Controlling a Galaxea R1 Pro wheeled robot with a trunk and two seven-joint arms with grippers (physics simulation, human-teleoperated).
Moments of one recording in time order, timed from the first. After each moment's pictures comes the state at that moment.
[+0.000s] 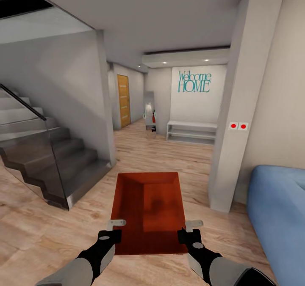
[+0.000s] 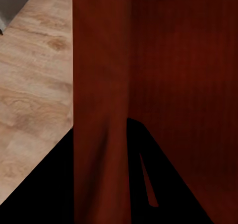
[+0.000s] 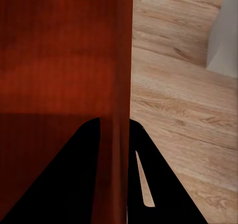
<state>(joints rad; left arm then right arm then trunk) -0.66 -0.12 0.06 -0.20 -0.08 0.03 0.24 -0.71 0.14 0.57 -0.01 -0.46 -0.25 -0.18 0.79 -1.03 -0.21</state>
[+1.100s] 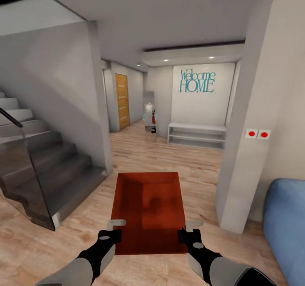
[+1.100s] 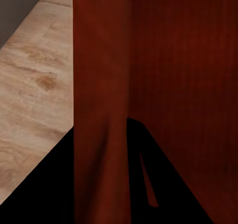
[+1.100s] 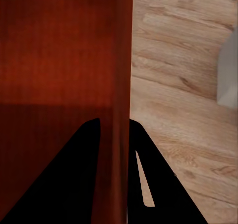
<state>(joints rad) -0.66 -0.12 0.06 -0.20 -0.08 0.03 0.23 -0.71 0.13 0.57 -0.01 -0.46 -0.25 -0.18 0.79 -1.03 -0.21</state>
